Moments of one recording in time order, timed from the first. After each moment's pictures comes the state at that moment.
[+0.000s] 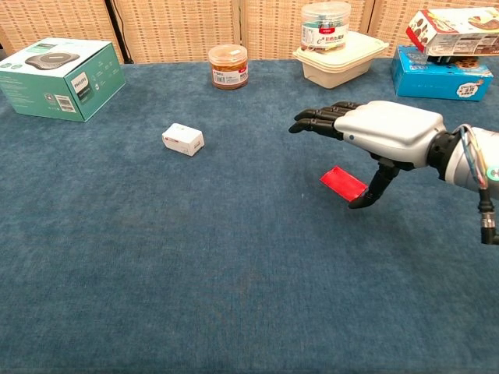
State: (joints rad) left arm -0.15 -0.87 -0.13 -1.93 1.26 1.41 0.10; right arm 0.69 -1.60 0.11 -1.26 -1.59 0.97 -0.15
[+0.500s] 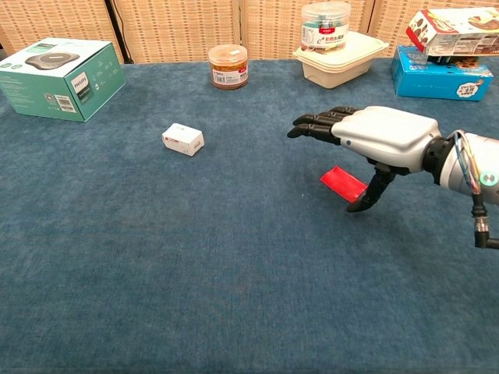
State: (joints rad) left arm -0.15 -0.87 -0.13 -1.92 1.26 1.40 0.09; right arm 0.71 -1.62 0.08 -1.23 -1.58 0.98 -0.13
